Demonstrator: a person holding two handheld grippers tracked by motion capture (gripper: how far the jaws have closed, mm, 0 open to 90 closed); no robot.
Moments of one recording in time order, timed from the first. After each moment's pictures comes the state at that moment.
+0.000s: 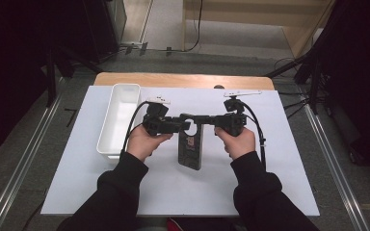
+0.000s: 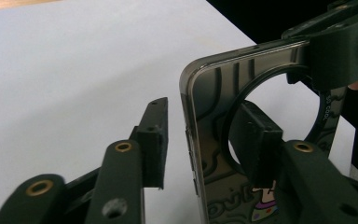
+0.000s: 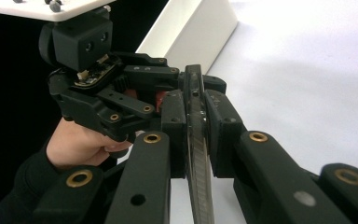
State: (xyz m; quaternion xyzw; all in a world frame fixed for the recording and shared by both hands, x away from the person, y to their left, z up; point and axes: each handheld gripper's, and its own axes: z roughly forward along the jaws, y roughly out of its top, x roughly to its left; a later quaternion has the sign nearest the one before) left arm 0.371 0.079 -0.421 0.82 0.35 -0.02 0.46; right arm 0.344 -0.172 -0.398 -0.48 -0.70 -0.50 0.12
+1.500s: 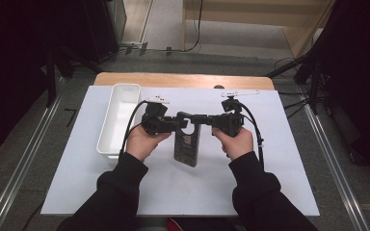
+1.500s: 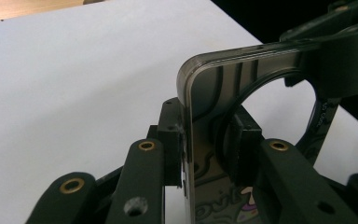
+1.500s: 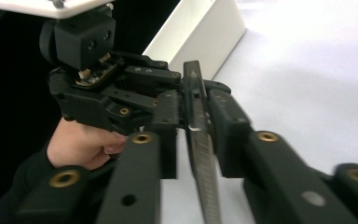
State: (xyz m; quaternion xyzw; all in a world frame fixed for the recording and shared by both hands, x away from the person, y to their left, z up) left arm 0.368 0.080 -0.416 0.82 0.35 0.00 0.46; right arm 0.343 -0.166 -0.396 -0.47 -0.71 -0.52 0.11
